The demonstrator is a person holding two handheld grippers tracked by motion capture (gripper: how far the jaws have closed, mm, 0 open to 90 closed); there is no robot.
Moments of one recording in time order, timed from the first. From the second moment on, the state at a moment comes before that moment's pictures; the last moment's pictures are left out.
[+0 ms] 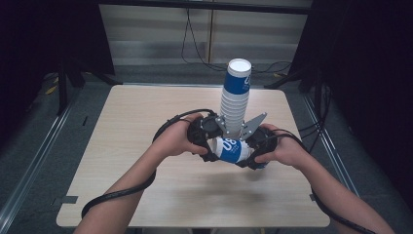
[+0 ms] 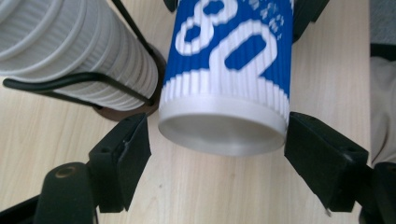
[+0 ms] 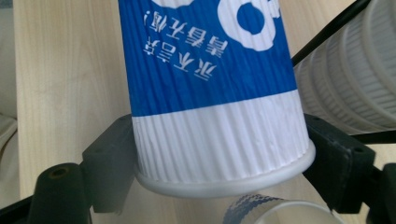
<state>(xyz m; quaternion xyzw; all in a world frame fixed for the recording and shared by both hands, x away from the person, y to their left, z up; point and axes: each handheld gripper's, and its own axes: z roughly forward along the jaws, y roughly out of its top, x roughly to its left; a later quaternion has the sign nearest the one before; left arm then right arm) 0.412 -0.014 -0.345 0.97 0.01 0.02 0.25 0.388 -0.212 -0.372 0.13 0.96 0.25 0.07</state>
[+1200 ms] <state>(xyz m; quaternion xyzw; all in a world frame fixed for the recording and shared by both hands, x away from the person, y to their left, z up) 0.413 -0.020 -0.360 0.97 0.03 -0.02 0.22 0.387 -0.202 -0.371 0.10 0.96 0.23 0.08</state>
